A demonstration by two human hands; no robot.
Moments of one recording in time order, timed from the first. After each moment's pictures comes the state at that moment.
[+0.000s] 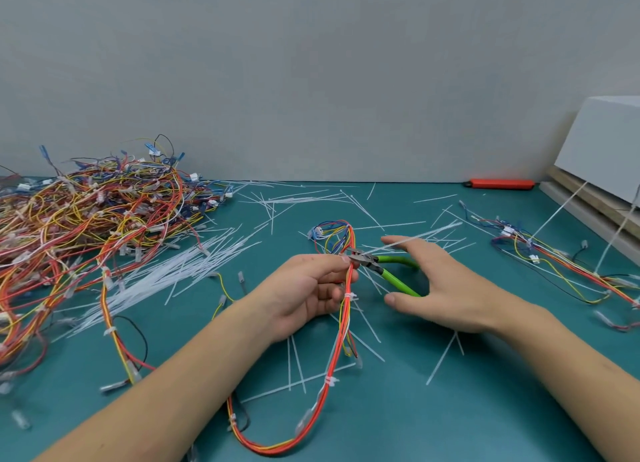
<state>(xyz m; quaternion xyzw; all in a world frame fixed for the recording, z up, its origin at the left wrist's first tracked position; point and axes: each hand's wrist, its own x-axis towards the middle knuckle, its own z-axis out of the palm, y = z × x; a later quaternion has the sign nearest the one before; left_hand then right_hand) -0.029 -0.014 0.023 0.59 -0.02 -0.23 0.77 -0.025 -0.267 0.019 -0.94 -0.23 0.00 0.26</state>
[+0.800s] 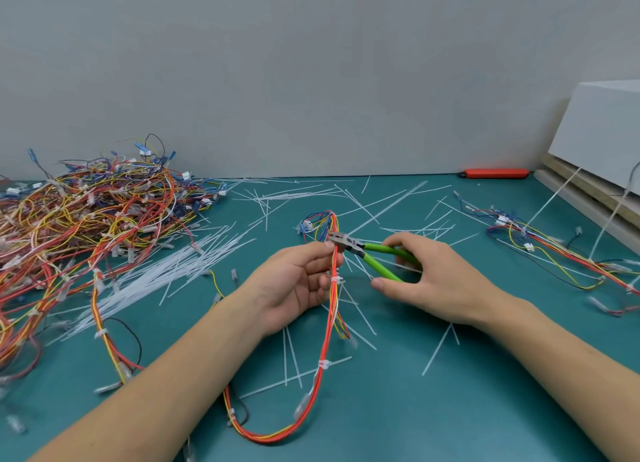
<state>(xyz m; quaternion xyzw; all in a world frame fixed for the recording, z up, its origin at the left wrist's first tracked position) -0.029 -0.011 0.030 0.55 0.02 -0.23 0.81 -0.025 -0.262 0.009 -0.92 -0.20 -0.08 0.32</state>
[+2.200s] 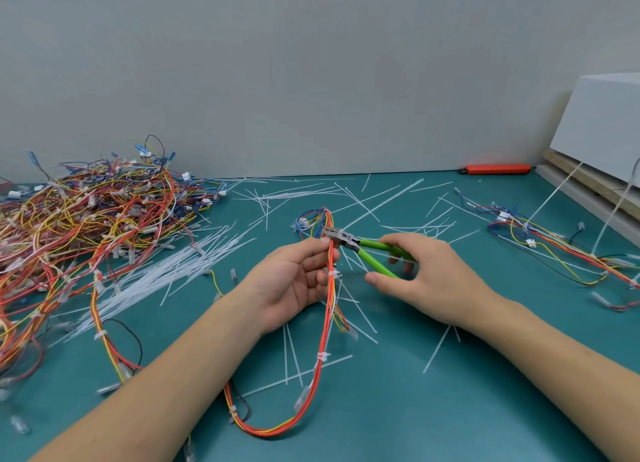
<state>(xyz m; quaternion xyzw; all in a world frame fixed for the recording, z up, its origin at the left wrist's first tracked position) -0.028 -0.008 0.029 0.53 0.02 -0.23 0.81 -0.032 -0.249 0.009 -0.93 -0.17 -0.11 0.32</state>
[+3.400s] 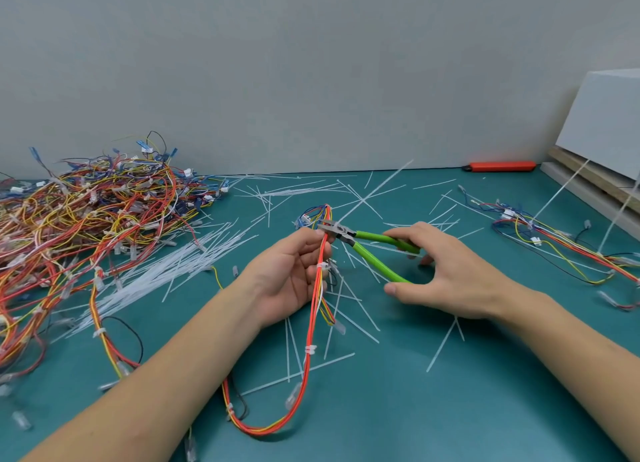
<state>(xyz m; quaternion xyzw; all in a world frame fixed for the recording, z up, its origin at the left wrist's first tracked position) -0.024 -0.005 0.032 0.51 0.06 -0.24 0.83 -0.027 -0.269 0.017 -0.92 -0.24 -0.05 0.31</state>
